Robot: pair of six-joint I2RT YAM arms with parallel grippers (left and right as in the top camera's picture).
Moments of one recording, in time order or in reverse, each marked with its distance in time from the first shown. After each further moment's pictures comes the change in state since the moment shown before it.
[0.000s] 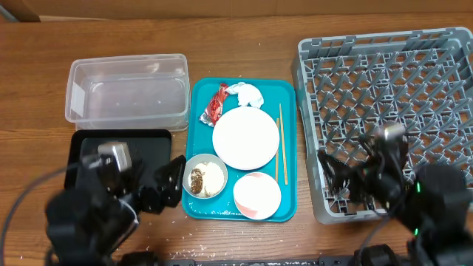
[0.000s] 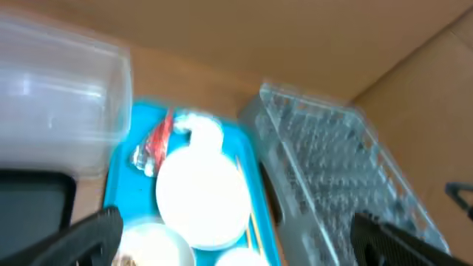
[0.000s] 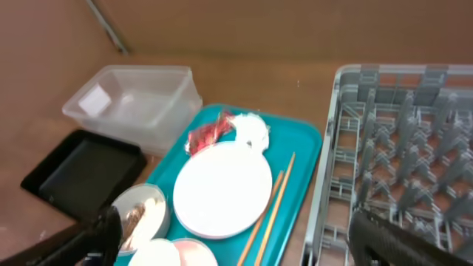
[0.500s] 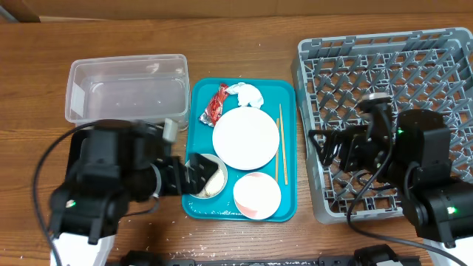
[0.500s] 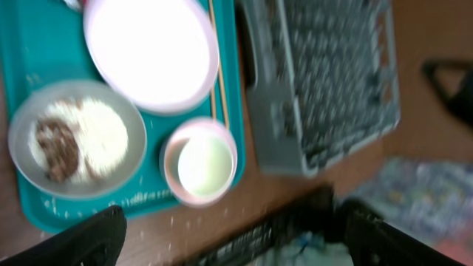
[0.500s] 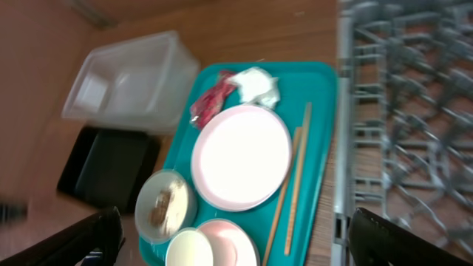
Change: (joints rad) left arm -0.264 0.467 0.251 -0.390 0.070 0.055; right arm -0.026 0.291 0.174 -0.126 -0.011 0.207
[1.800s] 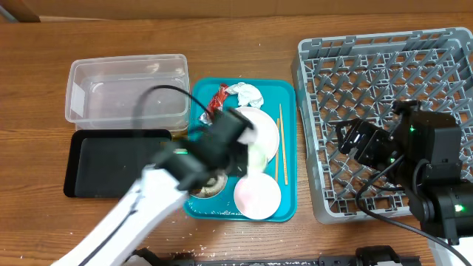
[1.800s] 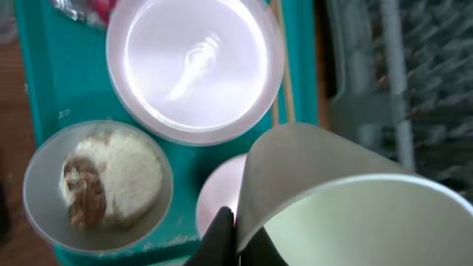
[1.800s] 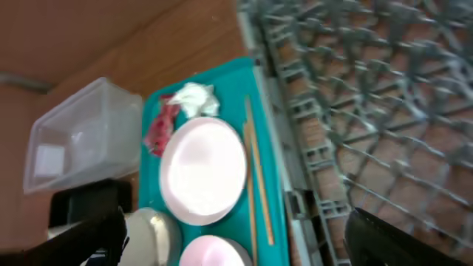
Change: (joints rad) left arm -0.430 0.328 0.083 0.213 -0.486 -0.238; right arm -0.099 0.000 0.001 -0.074 0.077 0.166
